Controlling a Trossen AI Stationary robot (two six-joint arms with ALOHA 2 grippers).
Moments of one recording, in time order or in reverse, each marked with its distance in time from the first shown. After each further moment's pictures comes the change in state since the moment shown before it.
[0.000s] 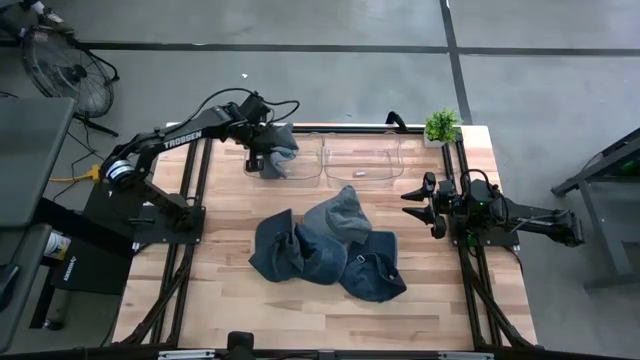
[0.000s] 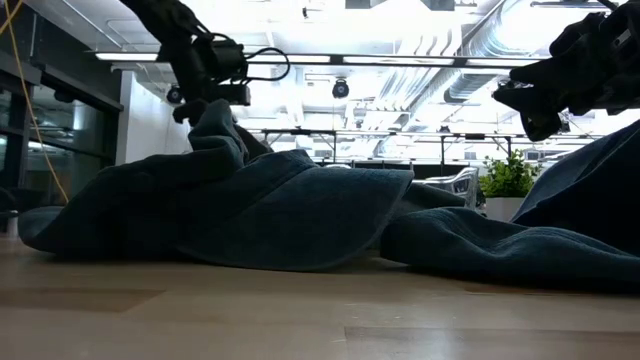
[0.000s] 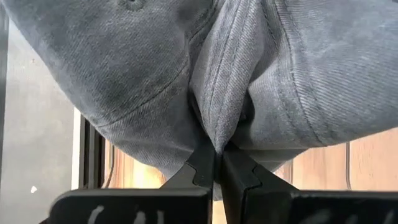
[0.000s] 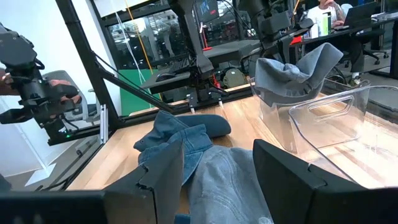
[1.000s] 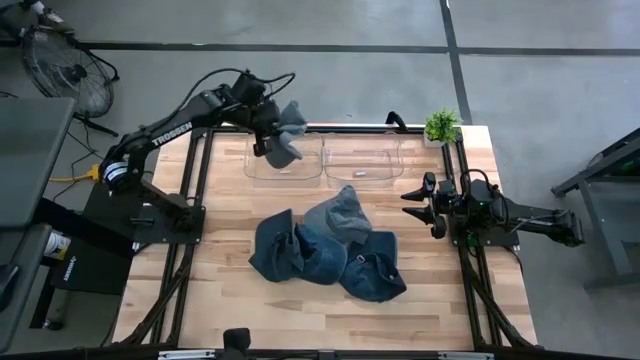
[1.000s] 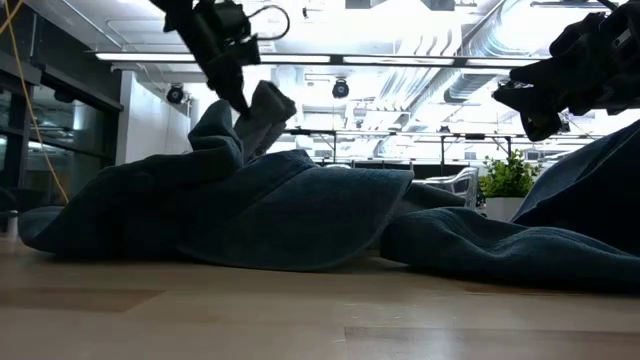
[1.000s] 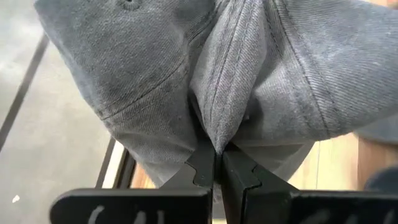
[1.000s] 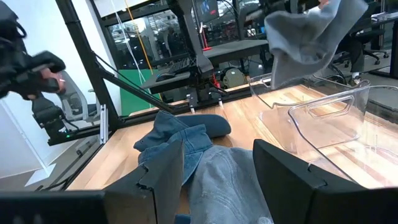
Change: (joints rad) left arm -0.001 -0.025 0.212 -0.056 0.069 -0.218; right arm 0.000 0.000 0.000 0.000 0.000 0.000
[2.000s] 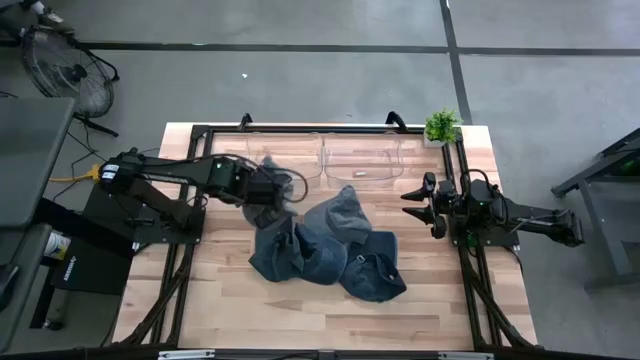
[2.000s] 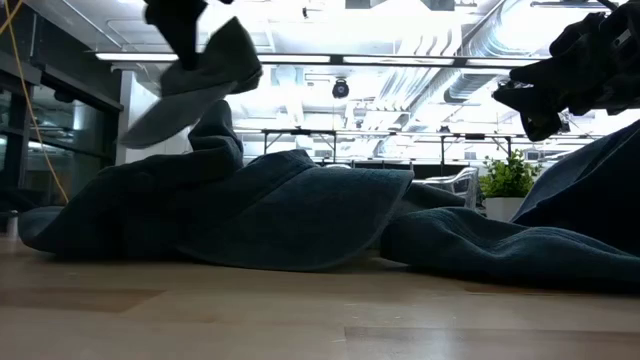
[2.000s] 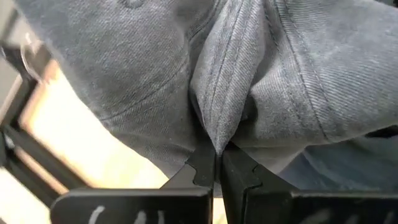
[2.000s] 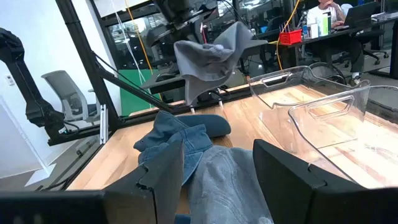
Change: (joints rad) left arm -0.839 0.000 0.149 -0.588 -0.596 -1.159; right arm 0.000 0.000 0.000 0.000 0.000 0.000
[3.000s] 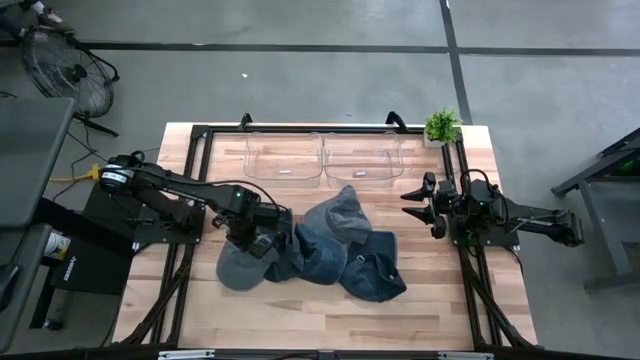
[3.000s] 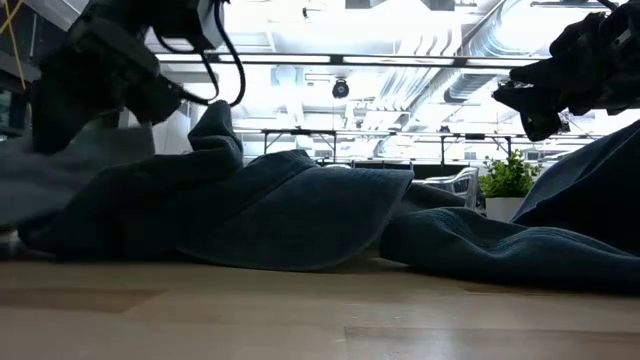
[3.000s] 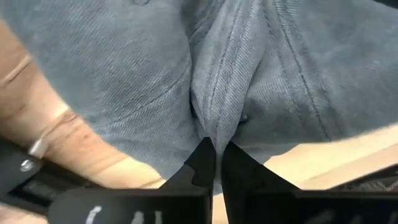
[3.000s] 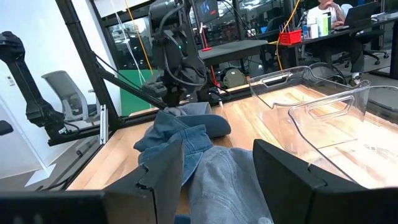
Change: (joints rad) left arm -0.038 0.000 -0.519 0.294 0.718 -0.425; right arm 0.000 0.000 -0.001 0.001 0.000 0.000
